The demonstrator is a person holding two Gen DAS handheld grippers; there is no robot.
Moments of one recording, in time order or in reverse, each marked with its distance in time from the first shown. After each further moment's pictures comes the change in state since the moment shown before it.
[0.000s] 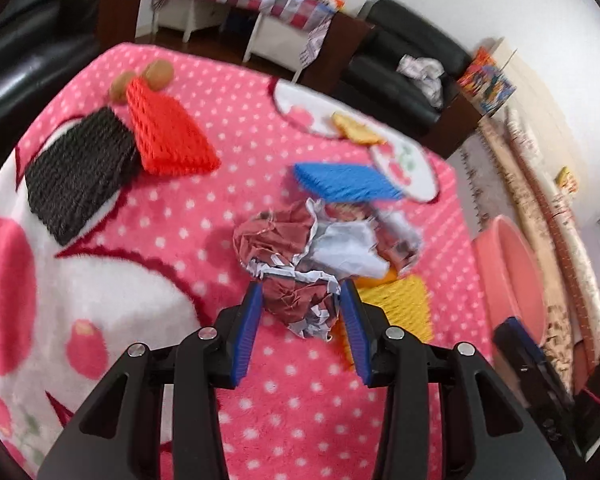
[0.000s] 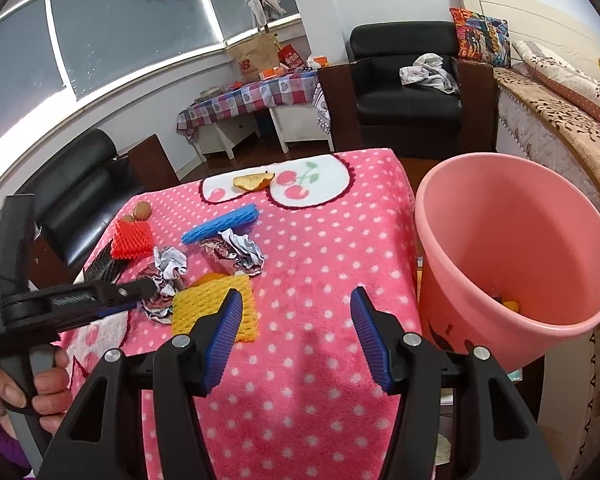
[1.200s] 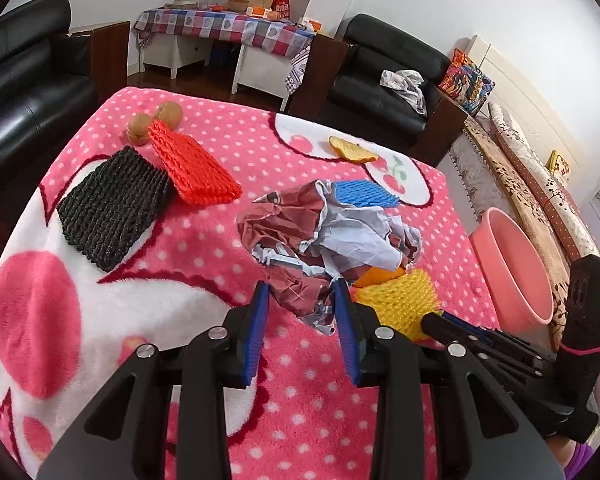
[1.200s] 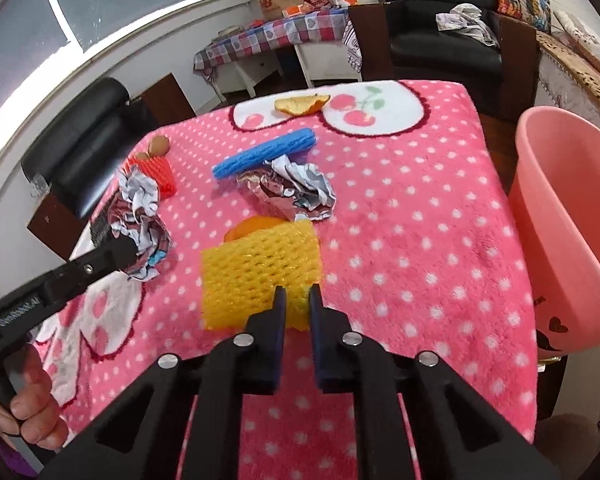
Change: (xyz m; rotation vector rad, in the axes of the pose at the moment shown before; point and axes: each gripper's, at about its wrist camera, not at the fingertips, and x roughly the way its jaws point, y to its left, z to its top) left arm -0.037 0.011 -0.009 0.113 -0.119 -0.014; right arm 0.059 0.042 -0.010 -0.019 0.230 0.077
